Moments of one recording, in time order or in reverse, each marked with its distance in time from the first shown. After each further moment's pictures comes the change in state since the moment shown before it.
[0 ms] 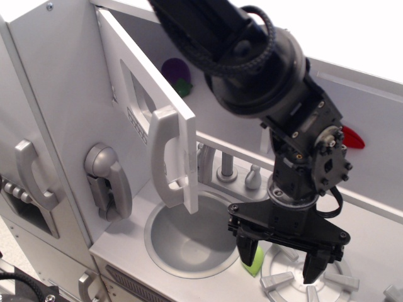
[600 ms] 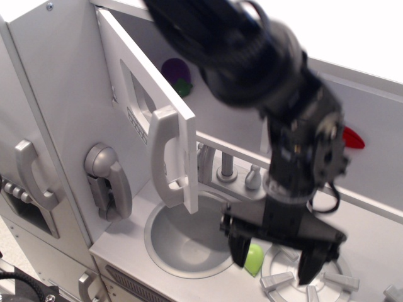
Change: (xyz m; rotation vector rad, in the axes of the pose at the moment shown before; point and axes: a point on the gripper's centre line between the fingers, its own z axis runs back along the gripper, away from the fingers) arm -0.010 -0.002 0.033 -0.019 0.036 0.016
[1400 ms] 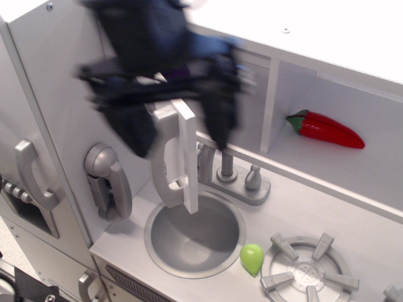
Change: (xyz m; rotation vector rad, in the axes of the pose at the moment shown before) arm -0.023 0.090 0.144 -0.263 -0.103 0.095
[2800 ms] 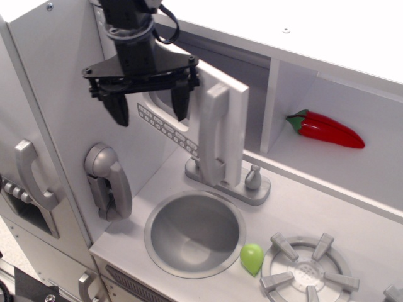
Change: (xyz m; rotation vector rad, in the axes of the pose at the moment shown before) arm 0.109 0.068 -0.072 0.291 -0.190 0.270
